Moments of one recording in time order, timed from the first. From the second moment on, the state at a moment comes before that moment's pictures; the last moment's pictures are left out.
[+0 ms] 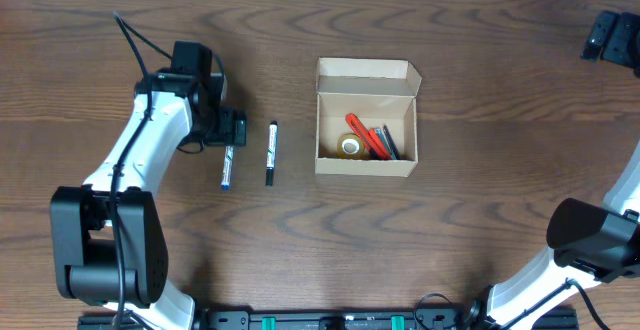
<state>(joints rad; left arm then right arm) -0.09 1.77 1.24 -0.87 0.06 -0.07 -0.39 1.93 2.36 -1.52 0.13 0.05</state>
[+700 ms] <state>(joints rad) -0.09 1.77 1.14 -0.79 0.00 -0.10 -0.39 1.93 2.36 -1.52 0.13 0.05</state>
